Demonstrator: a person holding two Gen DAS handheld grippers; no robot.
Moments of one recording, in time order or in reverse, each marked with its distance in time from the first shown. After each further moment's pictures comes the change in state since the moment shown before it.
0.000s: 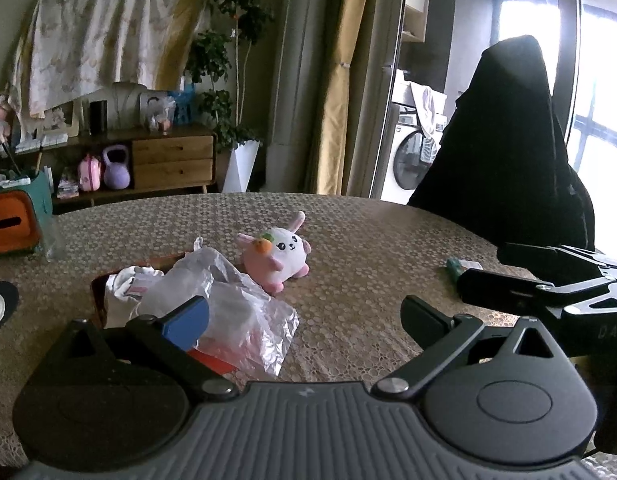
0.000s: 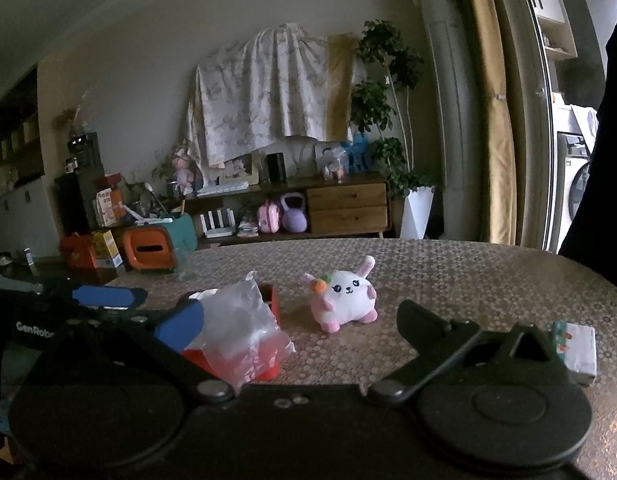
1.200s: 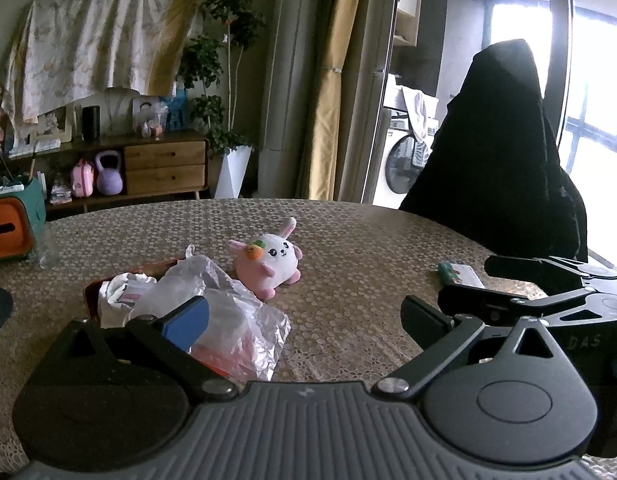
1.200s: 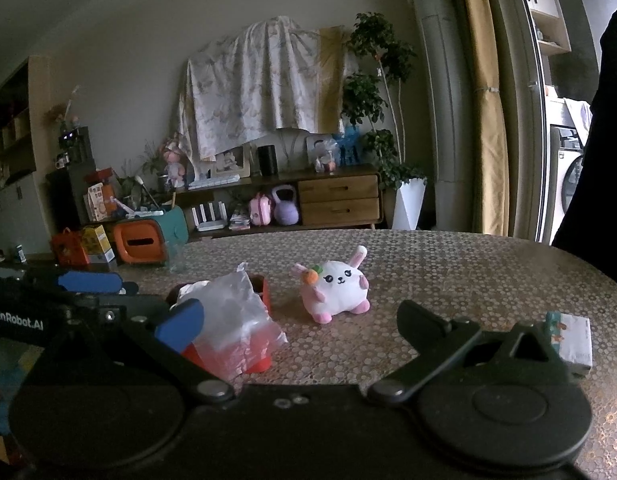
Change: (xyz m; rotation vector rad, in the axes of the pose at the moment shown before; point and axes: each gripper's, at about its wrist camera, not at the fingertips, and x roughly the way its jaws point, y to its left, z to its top) left arm -0.001 -0.003 0.001 0.010 -0.016 -0.019; right arm 0.004 -0.001 -0.005 0.009 0.019 -0.031
